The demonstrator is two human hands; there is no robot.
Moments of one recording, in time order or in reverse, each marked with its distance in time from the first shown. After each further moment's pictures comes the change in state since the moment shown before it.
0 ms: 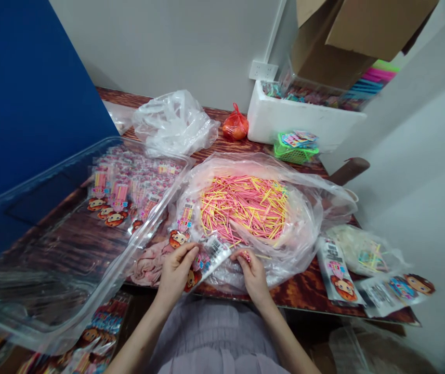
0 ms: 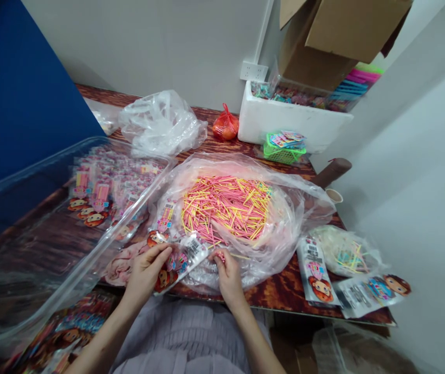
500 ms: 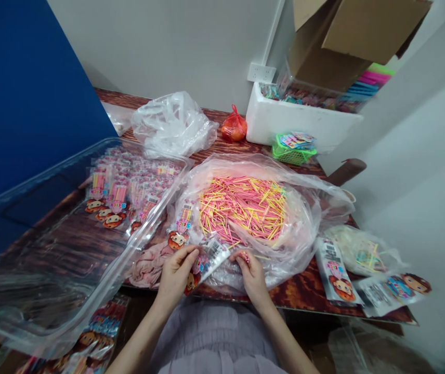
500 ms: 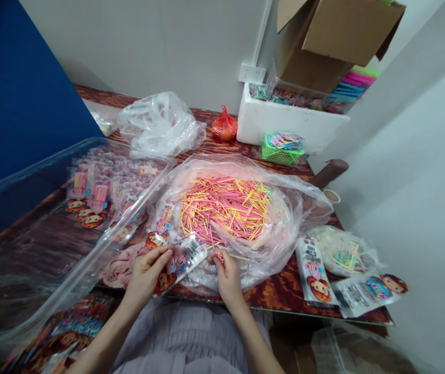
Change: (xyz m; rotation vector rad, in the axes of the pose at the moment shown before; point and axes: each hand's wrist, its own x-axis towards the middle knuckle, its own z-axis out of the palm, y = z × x) left_hand -0.001 -0.004 0.002 -0.017 -0.028 0.000; right_hand 0.000 0.002 0.000 -0.010 -0.002 -0.002
